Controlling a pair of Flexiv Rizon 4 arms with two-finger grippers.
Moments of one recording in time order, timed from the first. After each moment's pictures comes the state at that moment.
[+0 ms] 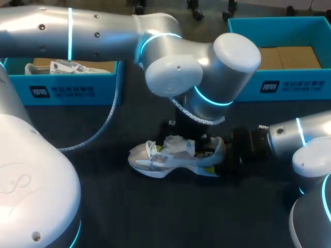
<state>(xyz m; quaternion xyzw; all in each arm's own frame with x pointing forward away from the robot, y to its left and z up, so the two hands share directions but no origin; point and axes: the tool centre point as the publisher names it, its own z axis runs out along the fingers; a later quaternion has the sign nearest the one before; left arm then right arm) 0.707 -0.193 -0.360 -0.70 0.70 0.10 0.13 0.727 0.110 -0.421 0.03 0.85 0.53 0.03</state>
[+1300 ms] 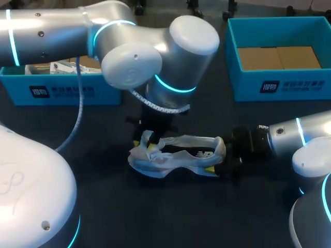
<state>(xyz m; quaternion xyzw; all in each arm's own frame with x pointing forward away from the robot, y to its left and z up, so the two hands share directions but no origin) 0.706 -0.104 -0.329 -0.70 0.69 0.12 0.12 0.727 0.110 -0.421 0.03 0.85 0.53 0.03</state>
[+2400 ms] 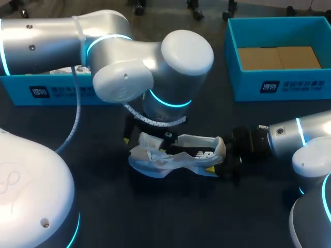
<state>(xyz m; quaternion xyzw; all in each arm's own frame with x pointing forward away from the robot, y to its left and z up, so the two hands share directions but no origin) 0.708 -0.114 -0.329 -0.62 0.77 0.05 0.14 0.727 0.110 -0.421 0.03 0.85 0.53 0.03</state>
